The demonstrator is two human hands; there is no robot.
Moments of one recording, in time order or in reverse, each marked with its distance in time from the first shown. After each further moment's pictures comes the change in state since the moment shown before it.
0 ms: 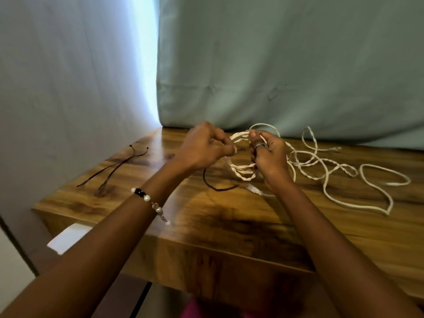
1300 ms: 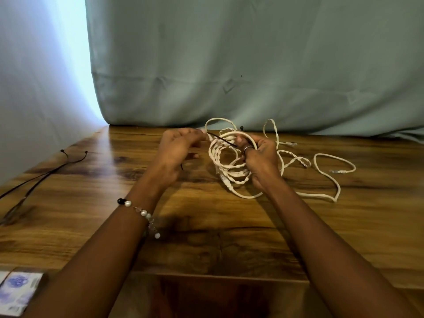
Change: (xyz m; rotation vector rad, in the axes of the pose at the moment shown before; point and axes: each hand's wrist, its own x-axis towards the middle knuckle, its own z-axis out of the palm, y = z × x) left_hand 0.034 -0.004 0.069 -0.703 0.040 -0.288; right_hand 0.015 0.019 -0.061 0.107 0.167 0.221
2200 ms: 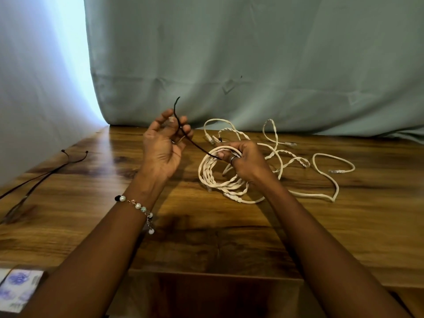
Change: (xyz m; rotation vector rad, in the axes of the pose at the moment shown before) left_hand 0.014 -0.006 -0.011 -0.801 0.103 0.077; right_hand -0.006 -0.002 0.001 -0.408 -0.349 -0.109
